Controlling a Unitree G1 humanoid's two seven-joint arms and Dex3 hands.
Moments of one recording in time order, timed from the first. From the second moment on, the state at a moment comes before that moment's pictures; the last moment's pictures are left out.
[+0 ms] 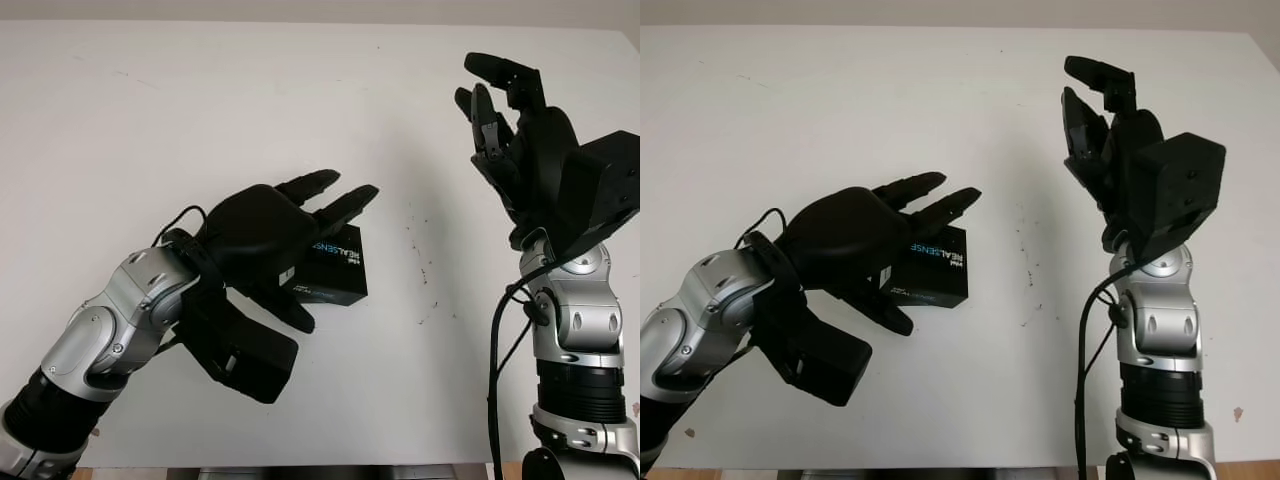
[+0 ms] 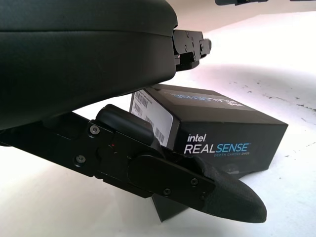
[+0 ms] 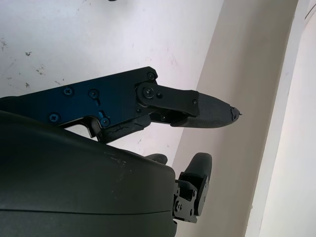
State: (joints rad) left arm -0.47 0.62 -0.31 -0.32 0.86 -0.16 -0.54; right arm -0.49 -0.27 -0.18 -0.10 0.05 0.32 0.06
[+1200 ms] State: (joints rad) left arm -0.44 0.58 -0.27 -0.28 0.80 -0.20 -0.37; right arm -0.48 -0.27 -0.17 -0.12 0.04 0.32 0.06
